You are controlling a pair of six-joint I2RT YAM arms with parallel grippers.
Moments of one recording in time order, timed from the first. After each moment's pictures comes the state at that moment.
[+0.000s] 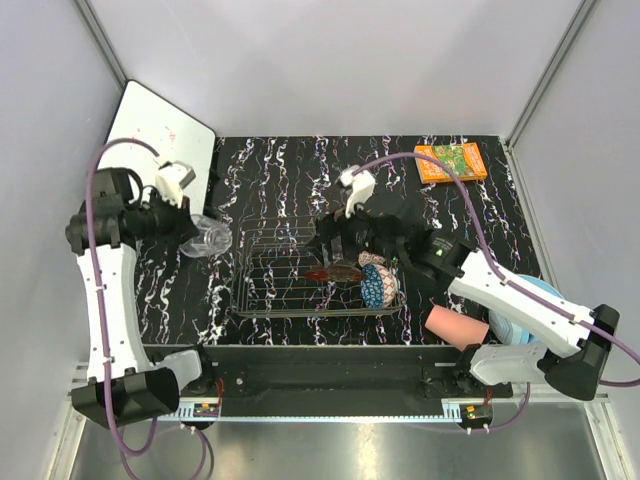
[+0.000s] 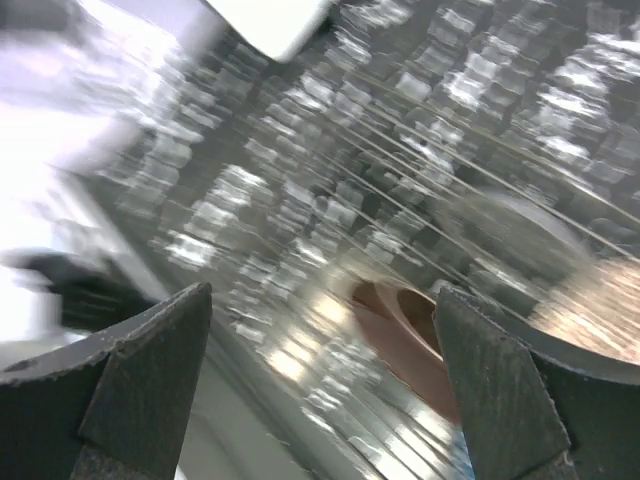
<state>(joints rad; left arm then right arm) 0.25 1.12 1.37 -1.18 0.57 0.55 0.97 1.25 1.27 -0.44 0.11 0.34</state>
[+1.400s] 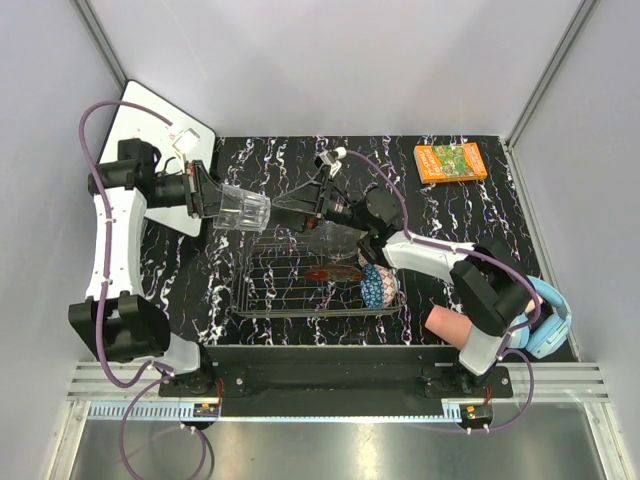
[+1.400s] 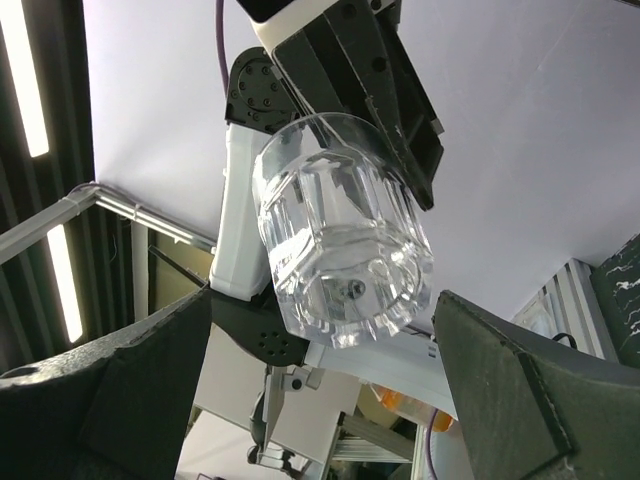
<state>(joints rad) 0.18 1.46 1.59 -1.35 1.44 0.56 0.75 1.75 1.08 1.16 -0.63 1.60</state>
